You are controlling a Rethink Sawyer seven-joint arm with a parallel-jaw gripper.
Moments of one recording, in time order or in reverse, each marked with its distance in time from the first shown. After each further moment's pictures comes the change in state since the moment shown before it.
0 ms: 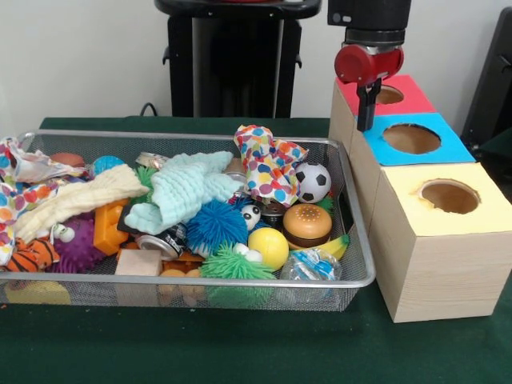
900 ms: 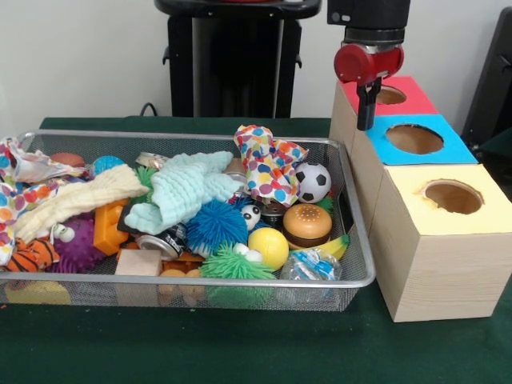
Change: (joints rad) arm -0.010 -0.007 0.008 0.007 0.011 -0.001 0.000
